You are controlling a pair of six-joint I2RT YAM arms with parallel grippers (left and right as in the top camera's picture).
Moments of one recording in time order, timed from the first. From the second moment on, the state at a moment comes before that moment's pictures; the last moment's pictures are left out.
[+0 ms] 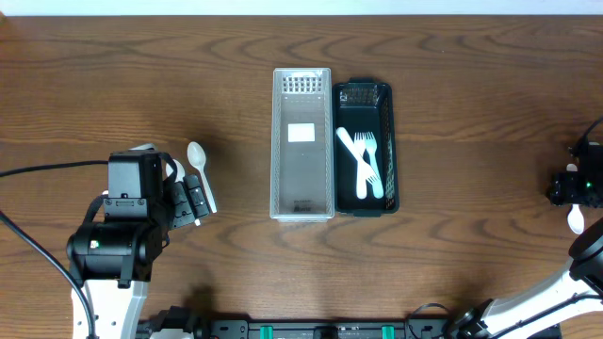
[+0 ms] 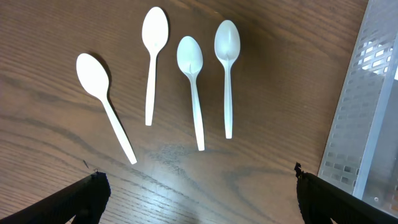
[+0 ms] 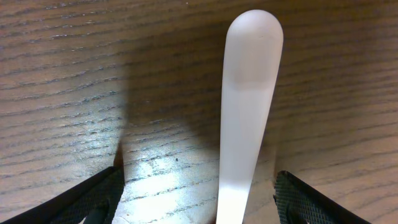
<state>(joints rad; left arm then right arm) -0.04 0.95 1.00 -1.10 -0.14 -0.33 -0.78 2.01 1.30 -0.68 -0.06 -0.67</state>
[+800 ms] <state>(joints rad) -0.04 0.95 1.00 -1.10 -0.14 -0.33 -0.78 2.01 1.30 -0.70 -0.08 -0.57</state>
